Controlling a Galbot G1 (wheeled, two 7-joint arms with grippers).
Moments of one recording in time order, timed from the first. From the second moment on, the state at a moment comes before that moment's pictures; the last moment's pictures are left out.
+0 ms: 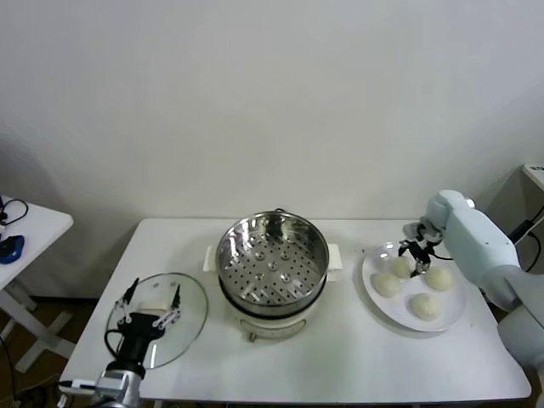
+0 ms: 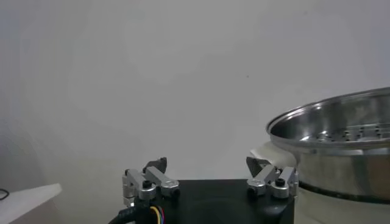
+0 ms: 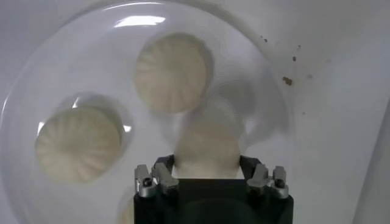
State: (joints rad) left arm 1.65 -1.42 -0.67 -2.08 0.08 -0.04 0.05; right arm 0.03 1.03 -0.48 0.48 -0.53 0.35 -1.20
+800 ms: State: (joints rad) left arm 1.67 -1.43 -0.66 -2.11 0.09 -0.04 0.05; right arm 0.41 0.92 -0.94 1.01 -0.11 0.34 -1.26
